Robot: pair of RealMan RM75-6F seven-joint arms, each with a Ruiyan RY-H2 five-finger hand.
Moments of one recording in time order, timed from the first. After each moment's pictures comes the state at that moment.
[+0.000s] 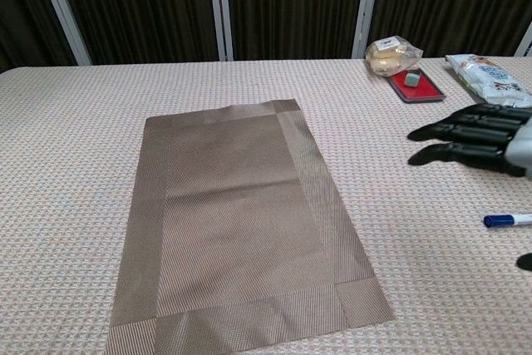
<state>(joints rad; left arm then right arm) -0.23 -1.05 -0.04 -1.95 1.34 1.53 0.38 0.38 -1.20 -0.02 -1.74 -1.83 1.12 -0.38</state>
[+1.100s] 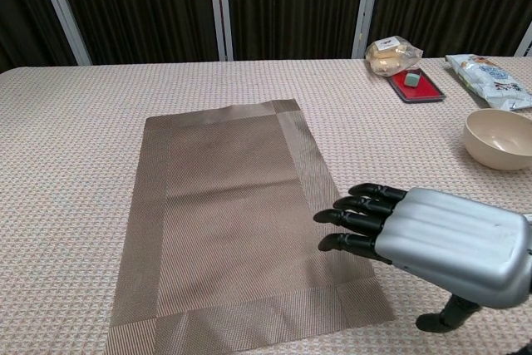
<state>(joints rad) -0.22 -1.06 -0.07 -1.91 1.33 1.45 0.36 0.48 -1.51 -0.03 -1.60 -1.73 0.96 -0.61</state>
